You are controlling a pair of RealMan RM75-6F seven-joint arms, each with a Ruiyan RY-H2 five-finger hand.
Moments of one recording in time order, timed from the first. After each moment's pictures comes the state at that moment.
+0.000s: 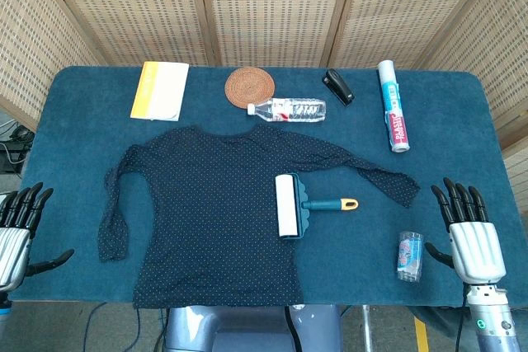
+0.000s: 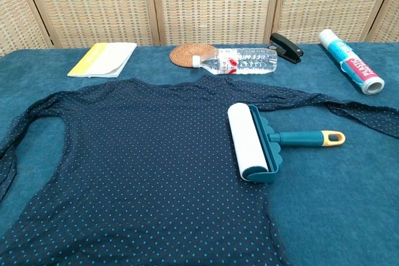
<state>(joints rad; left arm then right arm) -0.05 -1.11 -0.01 -1.70 1.58 1.56 0.11 0.10 -1.18 0.08 -1.69 -1.55 1.53 -0.24</state>
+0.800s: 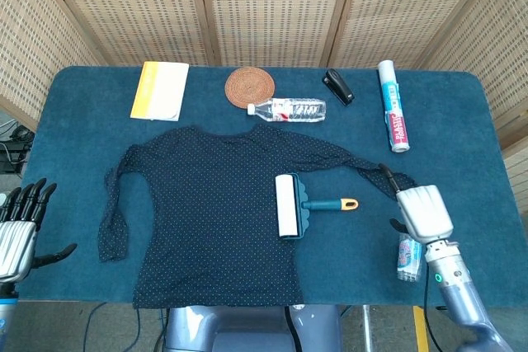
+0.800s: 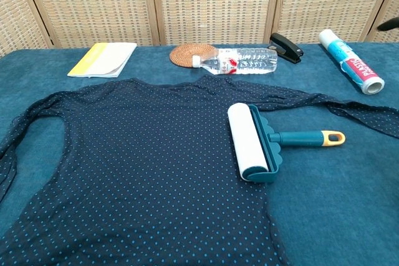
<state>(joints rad) -0.08 -1.14 -0.04 -1.70 1.50 1.50 0.15 0.34 -1.20 0.19 -1.74 -1.38 1.19 -0.47</state>
